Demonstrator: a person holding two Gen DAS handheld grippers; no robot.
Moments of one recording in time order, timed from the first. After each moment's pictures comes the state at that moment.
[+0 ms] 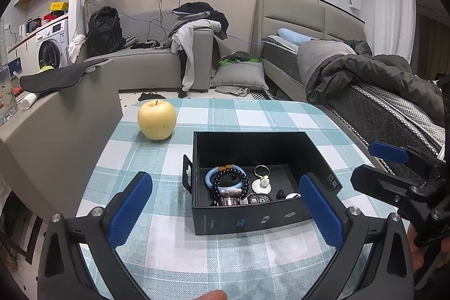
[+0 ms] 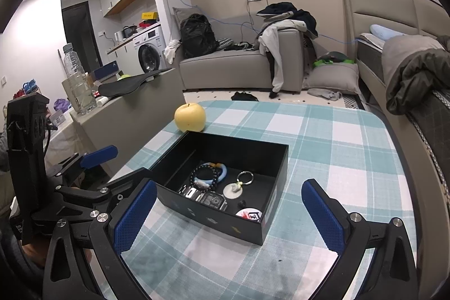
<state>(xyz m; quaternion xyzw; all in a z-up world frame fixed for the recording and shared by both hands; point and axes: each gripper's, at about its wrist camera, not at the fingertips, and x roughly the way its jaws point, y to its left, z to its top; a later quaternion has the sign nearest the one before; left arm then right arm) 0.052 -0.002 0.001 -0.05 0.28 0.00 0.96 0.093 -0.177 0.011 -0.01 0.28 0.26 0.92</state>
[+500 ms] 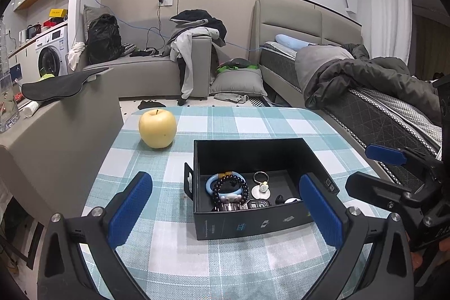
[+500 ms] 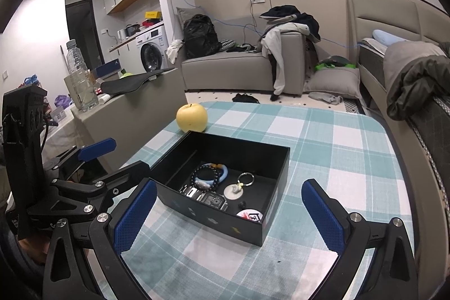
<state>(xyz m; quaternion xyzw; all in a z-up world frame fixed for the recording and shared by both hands) 0.049 -0.003 0.006 -0.05 0.26 -0.01 0.96 0.090 -0.174 0.012 -0.02 0.27 0.26 0.93</state>
